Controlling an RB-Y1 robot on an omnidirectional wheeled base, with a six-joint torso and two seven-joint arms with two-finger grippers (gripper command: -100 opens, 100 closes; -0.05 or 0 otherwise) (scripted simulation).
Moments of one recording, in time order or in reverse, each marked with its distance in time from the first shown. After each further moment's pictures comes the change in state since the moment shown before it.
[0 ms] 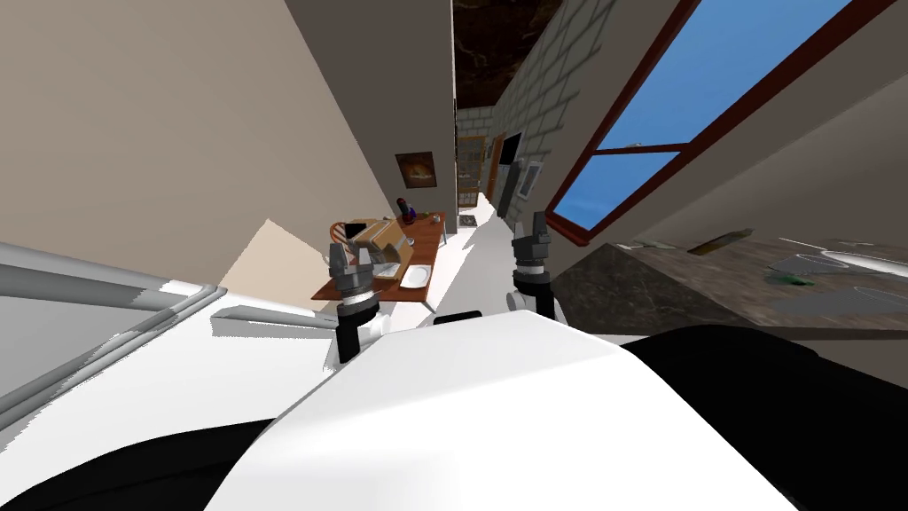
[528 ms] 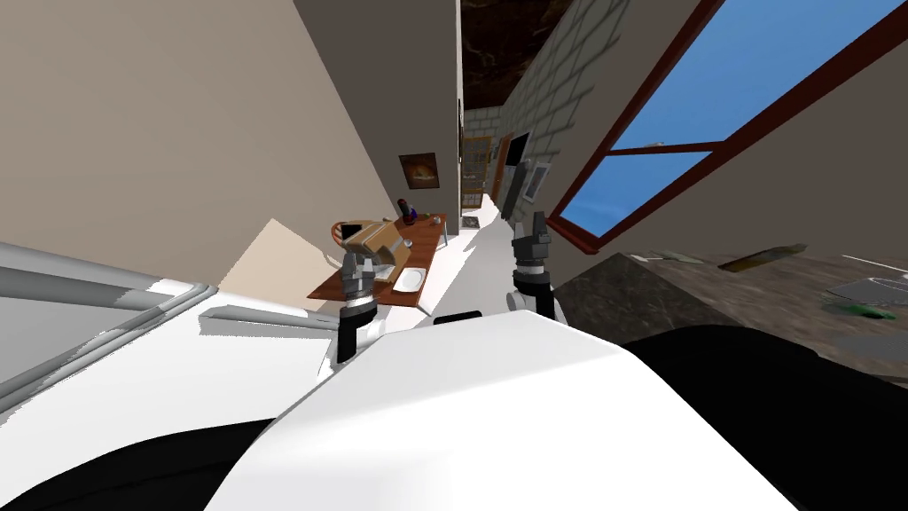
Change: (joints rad) left arm 0.013 0.071 0.047 0.146 0.028 0.000 0.017; right arm 0.000 0.000 0.000 0.000 0.000 0.000 0.000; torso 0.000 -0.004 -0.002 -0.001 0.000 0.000
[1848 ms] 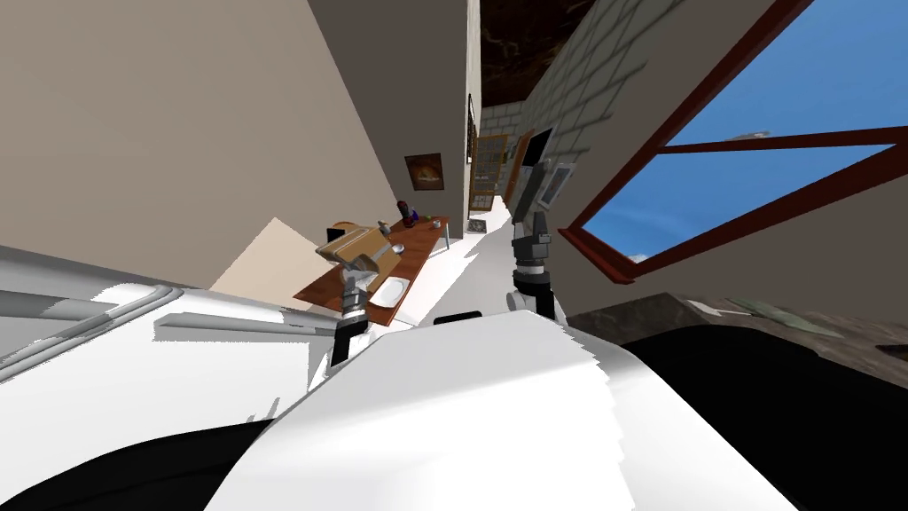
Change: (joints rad) left arm -0.029 0.067 0.131 0.414 0.072 0.029 0.036; right arm 0.000 0.000 0.000 0.000 0.000 0.000 0.000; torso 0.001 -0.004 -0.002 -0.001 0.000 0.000
